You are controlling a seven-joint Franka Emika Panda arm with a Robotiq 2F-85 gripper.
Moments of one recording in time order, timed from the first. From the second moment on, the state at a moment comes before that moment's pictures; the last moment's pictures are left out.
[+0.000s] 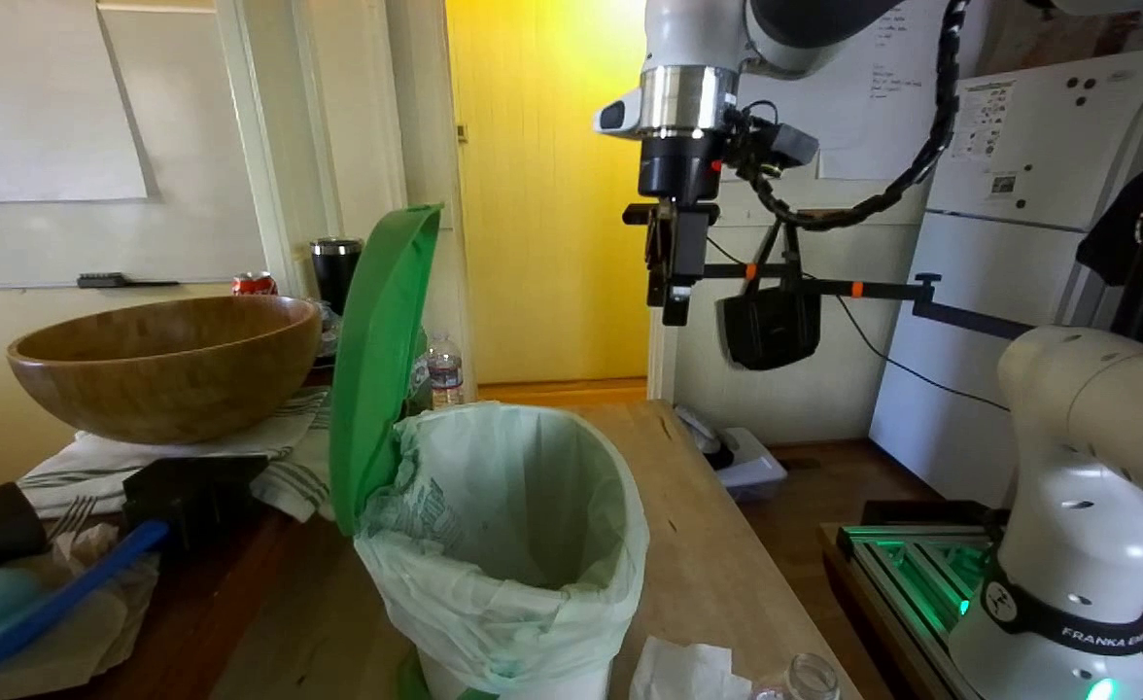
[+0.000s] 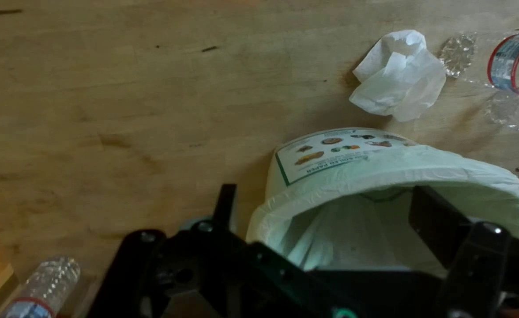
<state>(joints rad) -0.08 -0.49 -0.13 -2.22 0.01 1.80 -0.24</state>
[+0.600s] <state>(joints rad) 0.01 -0.45 -0.05 -2.06 -0.07 1.90 -0.33</state>
